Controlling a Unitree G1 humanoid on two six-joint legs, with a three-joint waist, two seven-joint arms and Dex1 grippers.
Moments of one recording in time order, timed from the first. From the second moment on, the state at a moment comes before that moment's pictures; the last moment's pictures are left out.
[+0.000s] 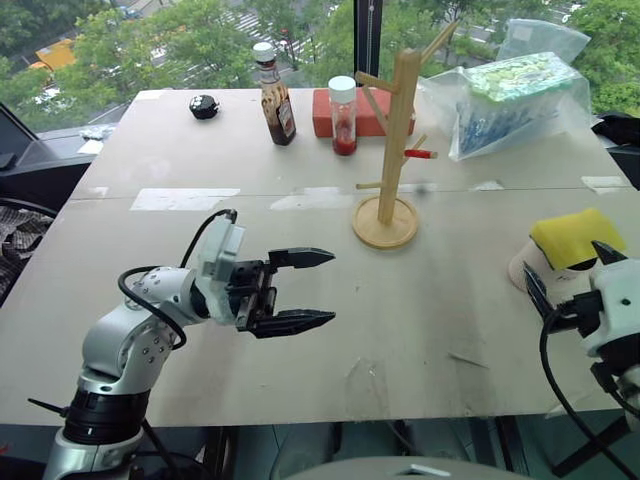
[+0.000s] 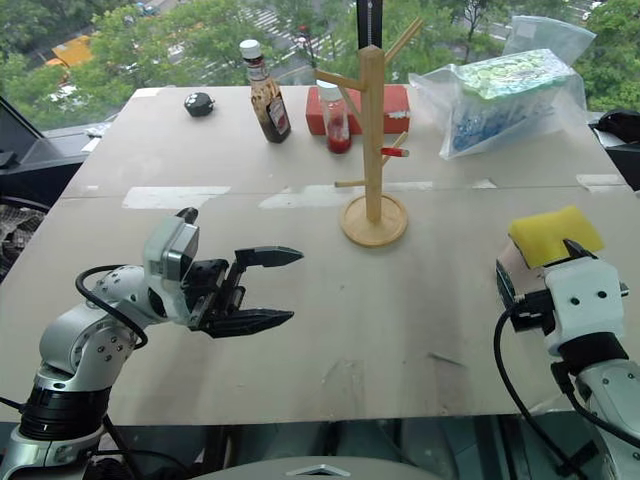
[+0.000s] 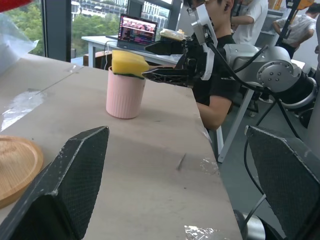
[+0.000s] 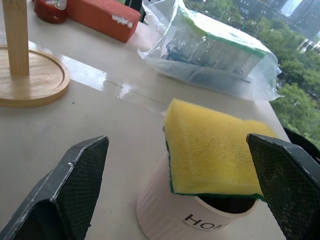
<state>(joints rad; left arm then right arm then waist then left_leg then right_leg) -0.17 0.68 0.11 -0.36 -0.85 0.48 -1.26 0.34 -0.48 -0.39 -1.01 0.21 0.68 0.22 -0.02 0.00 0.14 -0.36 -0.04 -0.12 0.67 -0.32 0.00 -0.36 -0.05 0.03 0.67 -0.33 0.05</state>
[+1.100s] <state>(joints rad) -0.08 0.70 0.15 -0.50 -0.85 0.48 -1.14 0.12 -0.54 -0.38 -0.96 0.20 0.95 0.22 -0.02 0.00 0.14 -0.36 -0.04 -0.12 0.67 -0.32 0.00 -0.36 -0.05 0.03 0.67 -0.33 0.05</state>
